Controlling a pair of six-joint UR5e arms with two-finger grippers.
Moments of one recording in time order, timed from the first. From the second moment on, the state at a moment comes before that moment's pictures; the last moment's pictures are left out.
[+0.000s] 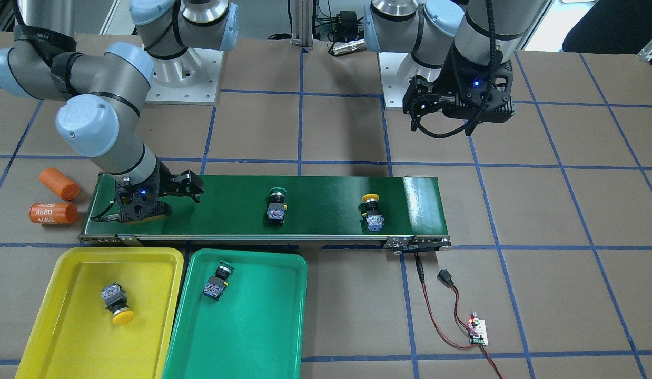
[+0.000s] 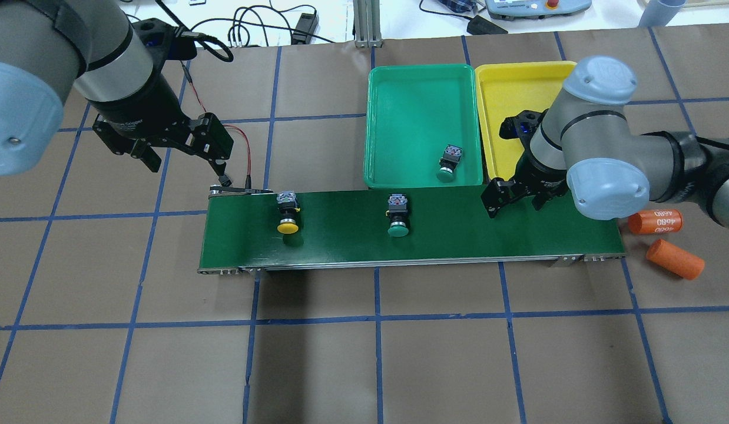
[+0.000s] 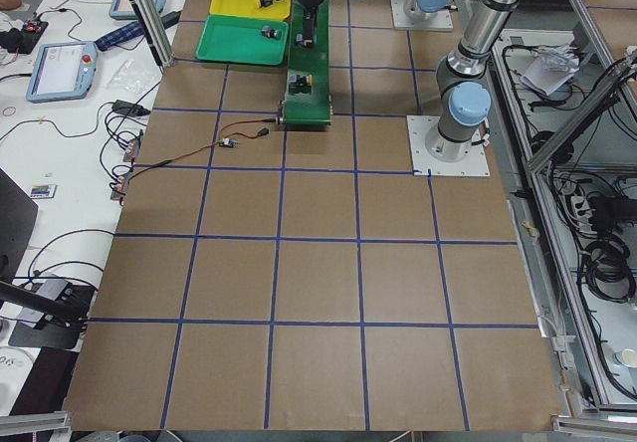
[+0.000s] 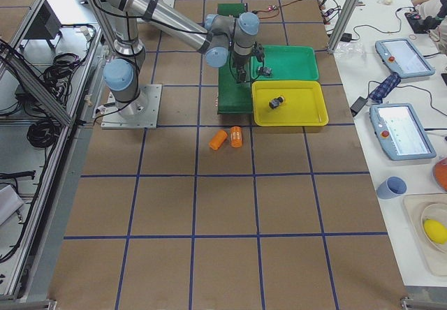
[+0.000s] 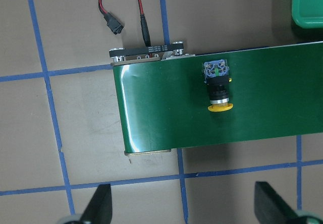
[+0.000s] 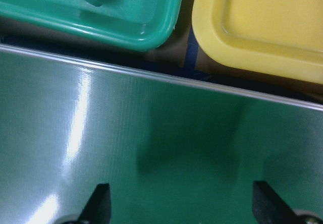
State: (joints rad) left arm -1.58 -1.53 -1.63 -1.58 1.59 0.09; right arm 1.48 -1.37 1.98 -2.08 -1.47 -0.29
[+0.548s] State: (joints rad) left arm -1.58 -1.52 -1.63 -1.59 1.59 0.09; right arm 1.49 -1.37 1.98 -2.08 -1.47 -0.27
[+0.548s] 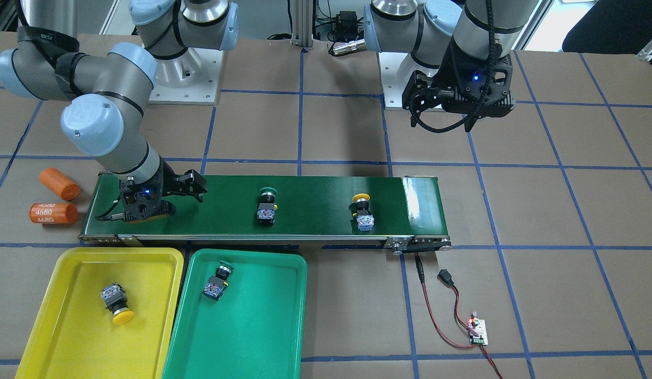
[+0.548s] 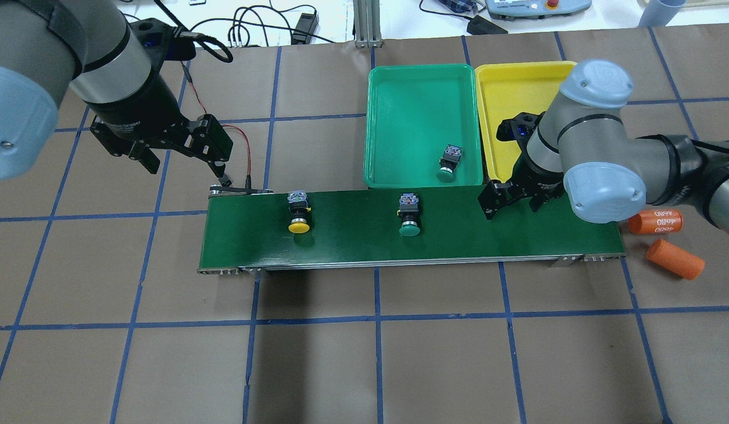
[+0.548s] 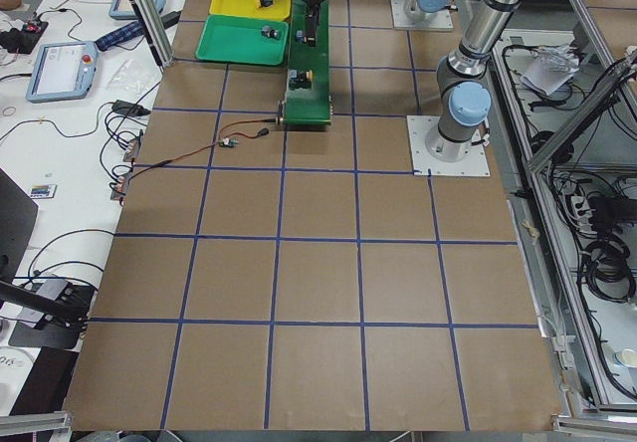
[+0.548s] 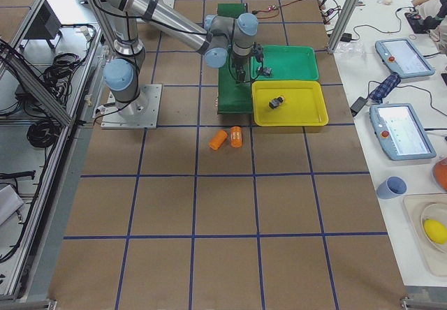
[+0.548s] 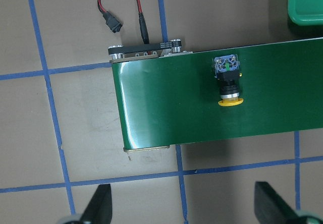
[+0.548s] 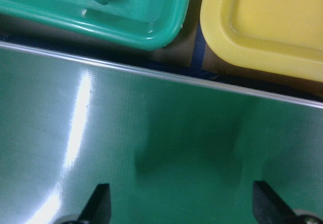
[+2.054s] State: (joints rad) left arm -1.59 -1.51 -1.64 -1.60 1.59 0.09; right arm 1.72 -1.36 1.96 -2.16 -1.48 0.06
